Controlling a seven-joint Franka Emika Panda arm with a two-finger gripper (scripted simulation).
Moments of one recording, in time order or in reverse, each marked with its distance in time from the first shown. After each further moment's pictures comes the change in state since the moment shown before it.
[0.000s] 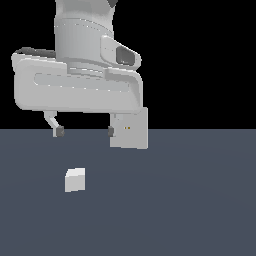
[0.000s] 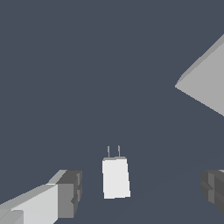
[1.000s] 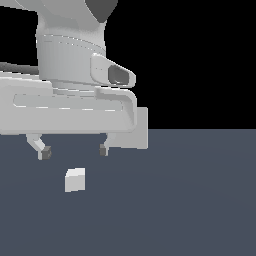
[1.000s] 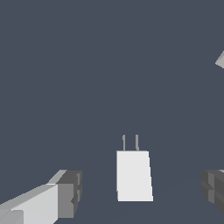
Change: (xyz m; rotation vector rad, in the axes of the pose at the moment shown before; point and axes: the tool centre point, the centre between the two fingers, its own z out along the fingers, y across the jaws) arm -0.022 -0.016 0.030 0.009 0.038 -0.071
